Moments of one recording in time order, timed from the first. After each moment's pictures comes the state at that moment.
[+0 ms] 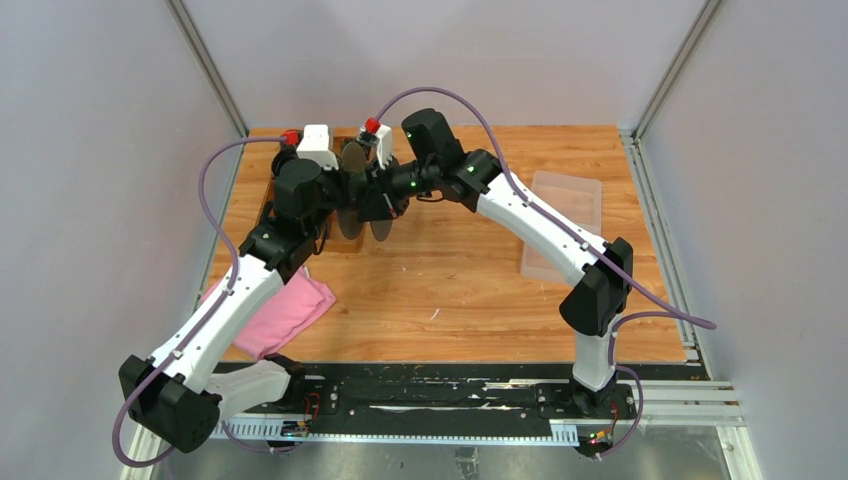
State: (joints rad) left arm -0.45 1.09 1.05 -0.16 -0.30 -0.21; right arm 0.82 1.90 1.98 -0.60 -0.68 0.15
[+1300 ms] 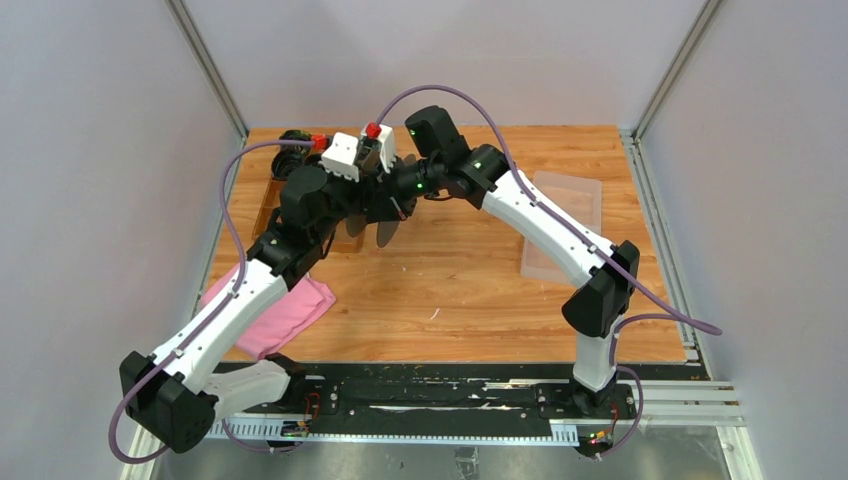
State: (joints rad) left arm -0.51 1.09 0.99 -0.06 -0.15 0.00; right arm 0.82 1.89 2.02 -0.72 -0.66 0.00
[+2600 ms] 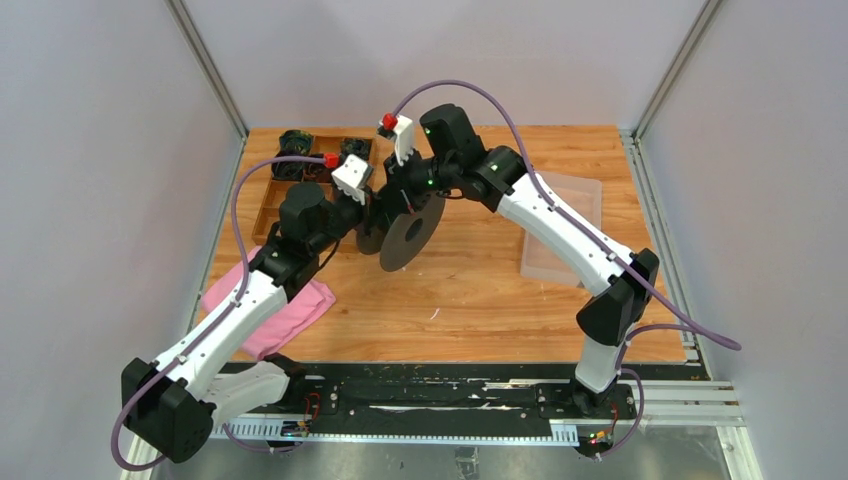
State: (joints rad) left arm -0.48 1.04 0.85 0.03 0.19 0.01; right arm 0.81 1.80 1.95 -0.72 -0.51 0.05
